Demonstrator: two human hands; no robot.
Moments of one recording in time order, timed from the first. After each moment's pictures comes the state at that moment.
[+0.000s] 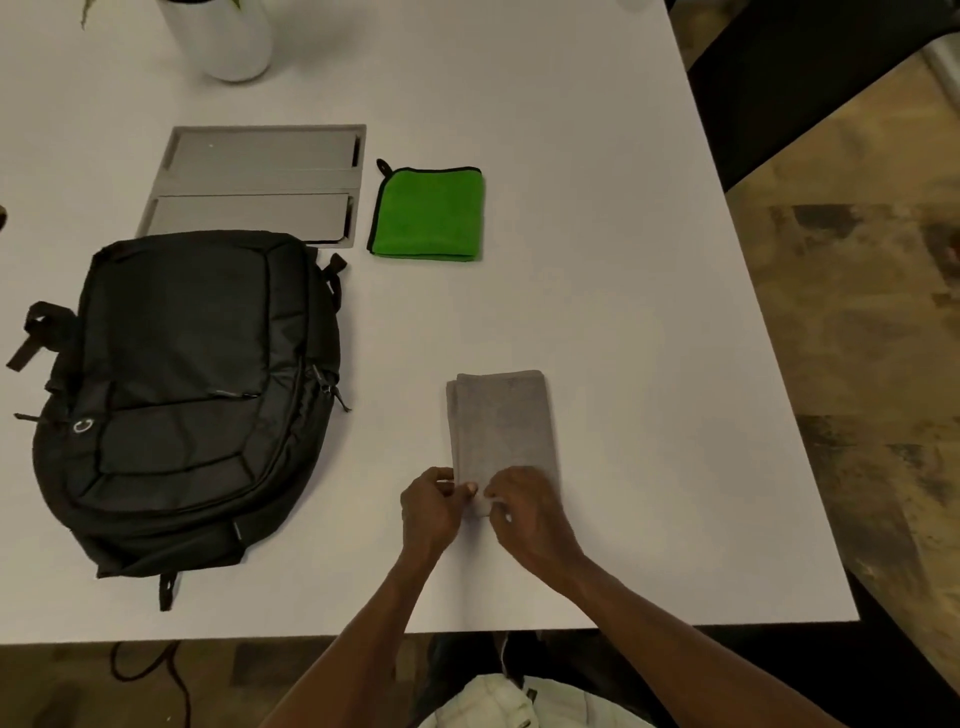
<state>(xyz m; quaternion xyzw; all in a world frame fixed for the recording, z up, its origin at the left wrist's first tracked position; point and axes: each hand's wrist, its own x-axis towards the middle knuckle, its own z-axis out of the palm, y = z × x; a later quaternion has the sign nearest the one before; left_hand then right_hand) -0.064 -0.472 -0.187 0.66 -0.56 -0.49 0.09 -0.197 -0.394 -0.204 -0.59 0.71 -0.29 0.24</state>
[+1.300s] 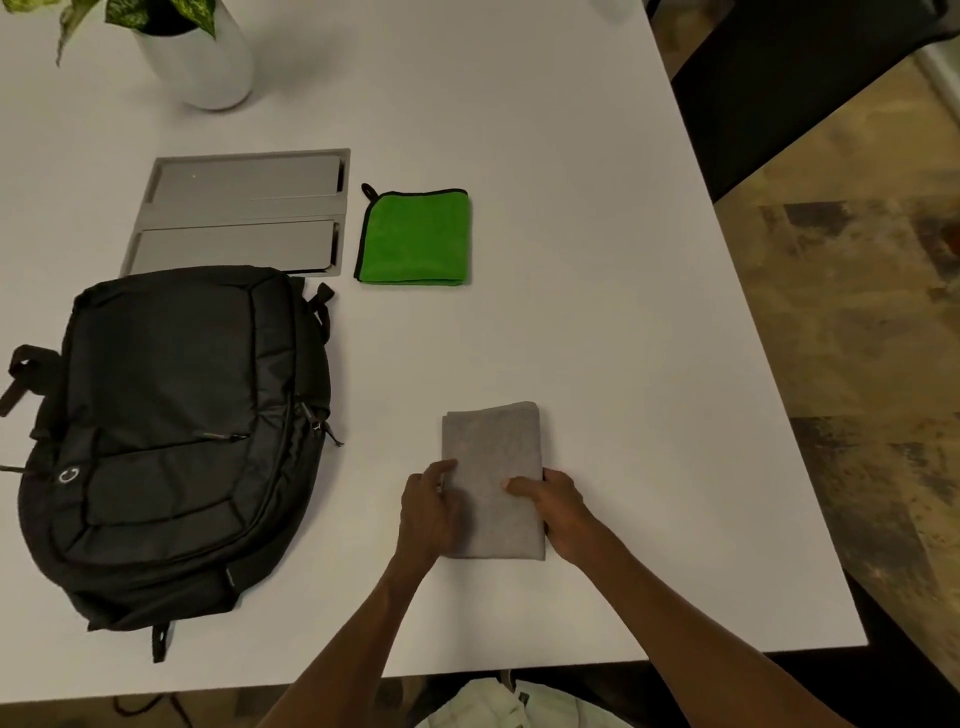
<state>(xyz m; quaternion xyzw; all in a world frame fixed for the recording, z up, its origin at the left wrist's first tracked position) -0.074 -0.510 -0.192 0.59 -0.68 -0.44 0.08 -0.248 -0.443 -0.187 -0.03 0.67 -0.40 0.62</state>
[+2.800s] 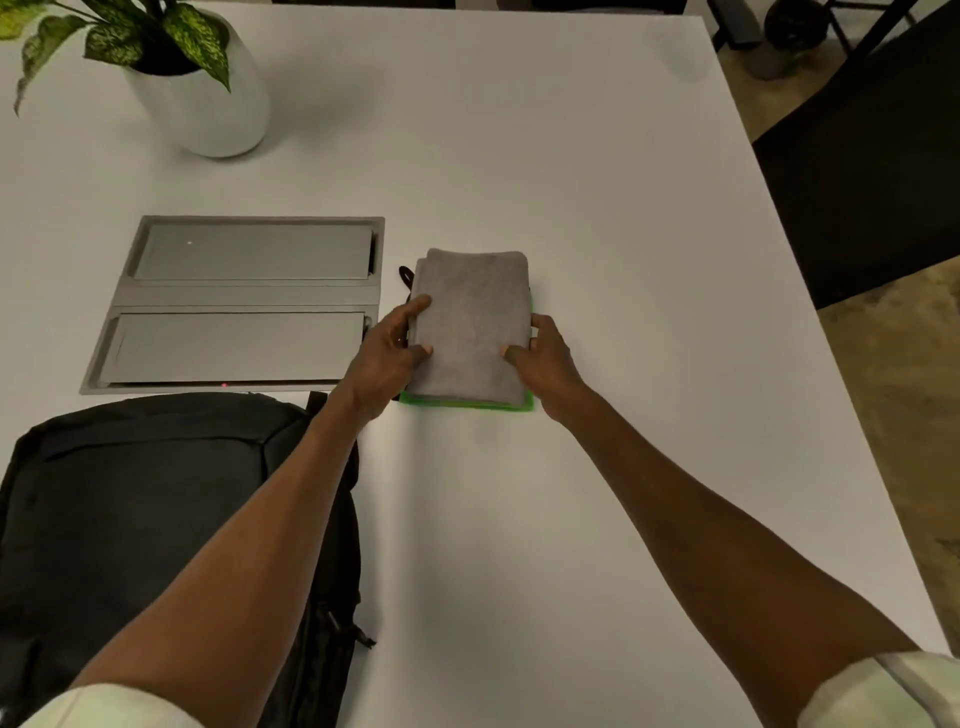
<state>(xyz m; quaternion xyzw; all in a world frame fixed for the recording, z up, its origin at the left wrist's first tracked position) -0.125 -0.926 -0.158 0.44 -0.55 -0.67 0.24 -0.316 -0.839 -0.156 -0.27 0.76 -0.40 0.45</state>
